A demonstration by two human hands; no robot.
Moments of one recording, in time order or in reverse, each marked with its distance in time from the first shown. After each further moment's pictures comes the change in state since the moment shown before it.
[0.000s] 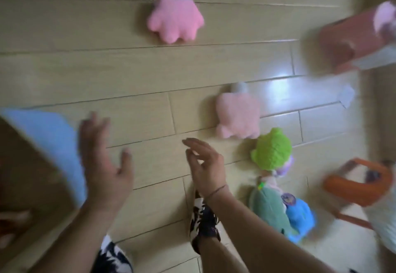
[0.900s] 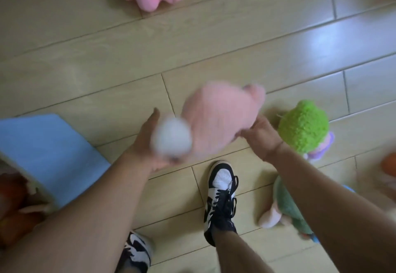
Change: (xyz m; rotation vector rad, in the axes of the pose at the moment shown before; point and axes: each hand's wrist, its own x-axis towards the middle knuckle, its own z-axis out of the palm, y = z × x) left_hand 0.036 0.059 0.138 -0.845 -0.733 -1.385; right_hand 0.097 0.153 -0.098 0.618 -0.277 0.394
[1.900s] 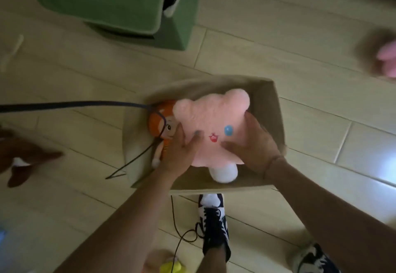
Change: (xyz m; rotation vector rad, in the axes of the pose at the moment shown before) left_hand -0.193 -0.040 -0.417 0.226 0.530 0.623; right_hand -0.078 0.025 0.509 -1.119 -0.393 -0.241
